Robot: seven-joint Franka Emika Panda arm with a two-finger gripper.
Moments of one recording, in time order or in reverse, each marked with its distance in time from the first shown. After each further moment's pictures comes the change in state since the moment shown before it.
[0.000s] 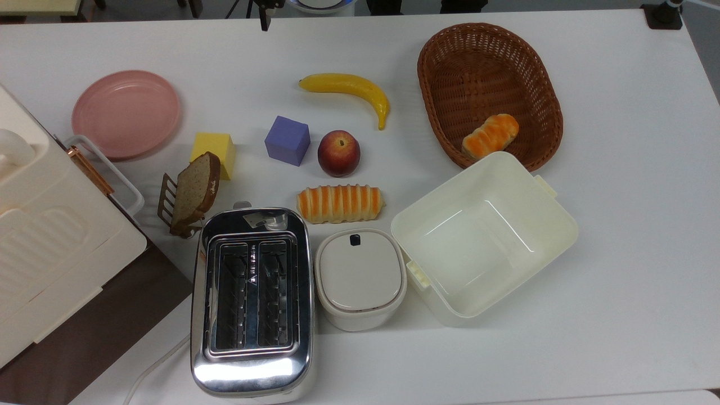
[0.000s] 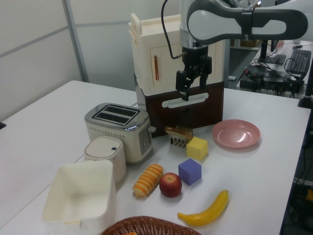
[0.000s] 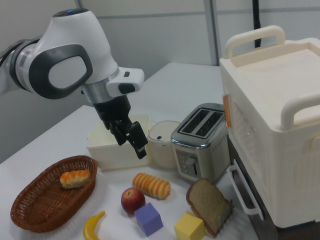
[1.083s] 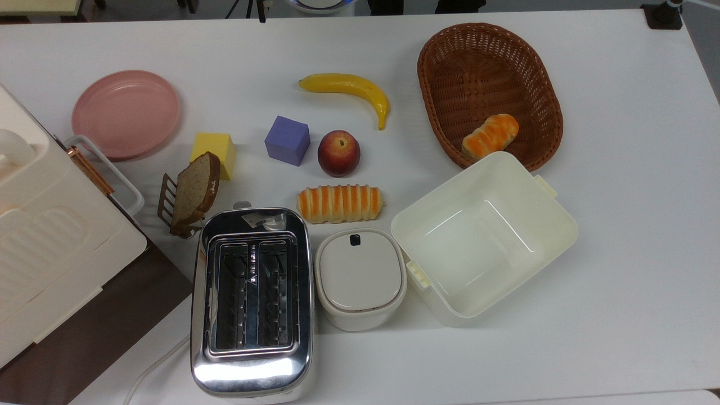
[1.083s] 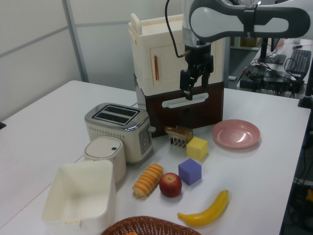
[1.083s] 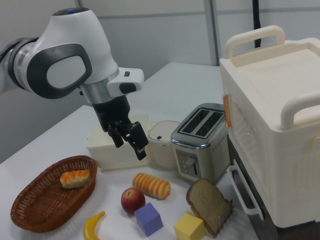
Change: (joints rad) arm 0.002 -0.010 -0.013 0.001 0.003 -0.025 -0.078
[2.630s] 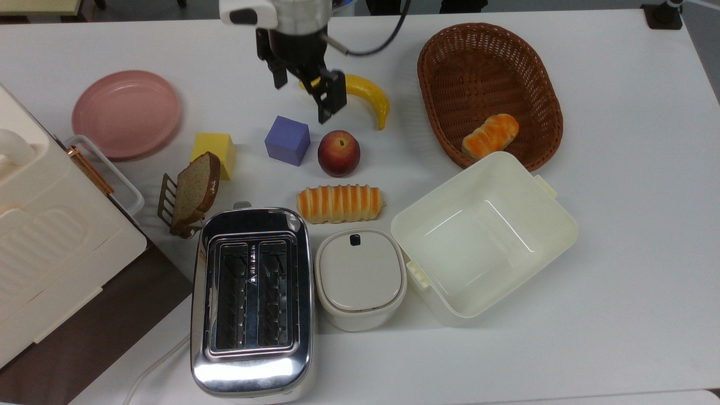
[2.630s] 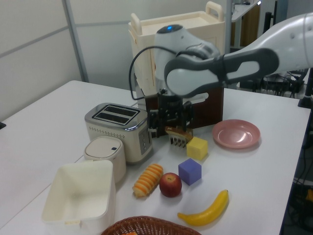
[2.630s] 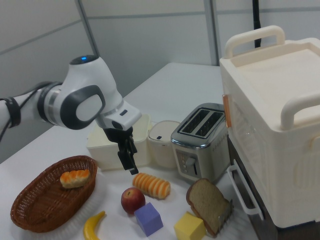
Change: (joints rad) arm 0.076 0.129 0.071 -0.168 0.016 0.326 0.805
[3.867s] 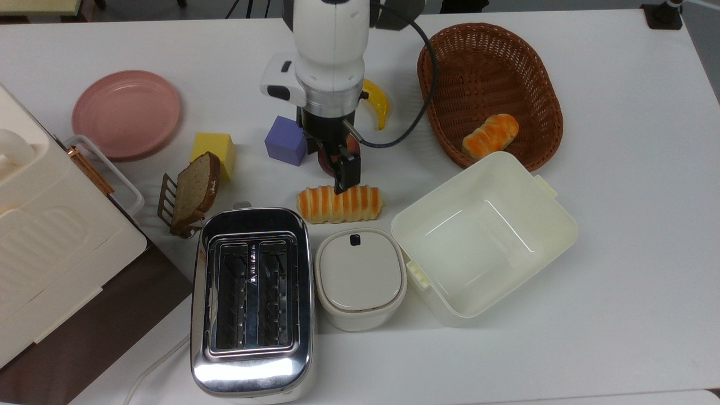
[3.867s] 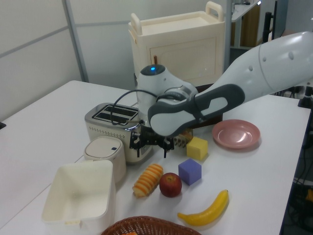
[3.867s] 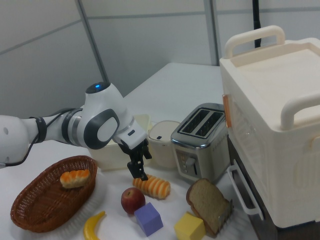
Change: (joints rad) arm 0.042 0.201 0.002 0.001 0.000 0.279 0.315
